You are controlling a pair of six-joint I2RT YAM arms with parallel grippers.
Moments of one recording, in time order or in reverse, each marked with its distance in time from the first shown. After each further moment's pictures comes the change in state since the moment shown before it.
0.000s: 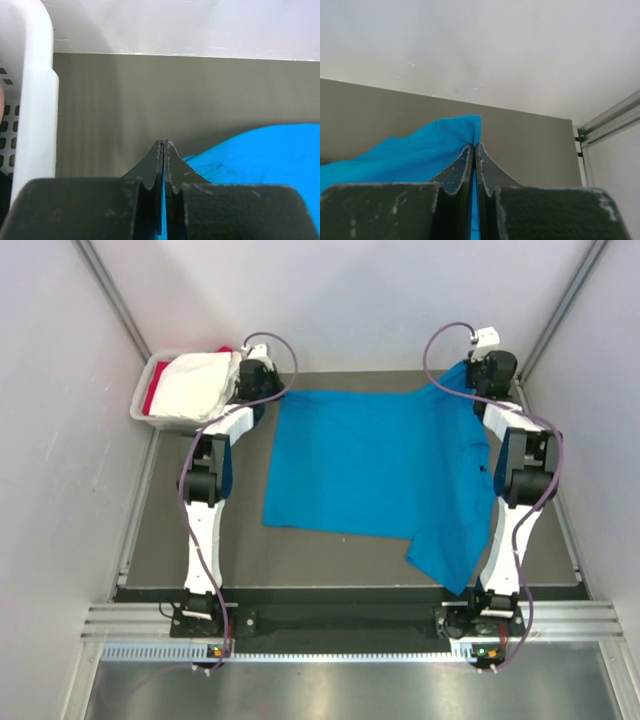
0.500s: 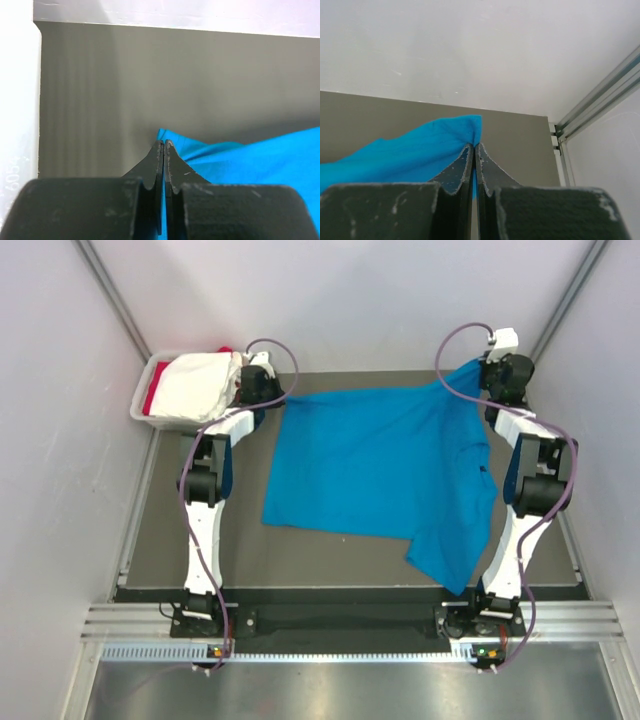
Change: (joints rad) left arm 0.000 0.000 -0.042 -0.018 0.022 0.001; right arm -0.052 -0.145 -0.170 0.104 -0.014 0.035
